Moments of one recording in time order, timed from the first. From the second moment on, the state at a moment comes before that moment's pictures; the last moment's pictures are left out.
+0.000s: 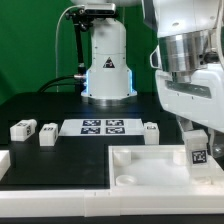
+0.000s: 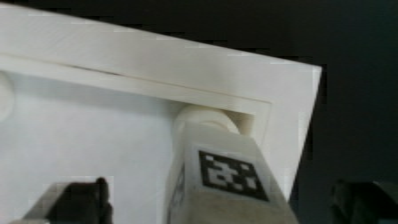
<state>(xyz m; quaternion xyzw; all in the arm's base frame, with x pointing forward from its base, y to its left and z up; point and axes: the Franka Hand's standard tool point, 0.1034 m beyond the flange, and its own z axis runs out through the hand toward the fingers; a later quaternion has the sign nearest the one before) 0.623 0.120 0.079 -0.82 0.56 0.00 0.09</state>
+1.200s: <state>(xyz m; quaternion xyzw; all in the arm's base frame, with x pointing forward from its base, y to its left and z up) 0.623 0.120 0.079 -0.99 0.07 -0.05 0.08</state>
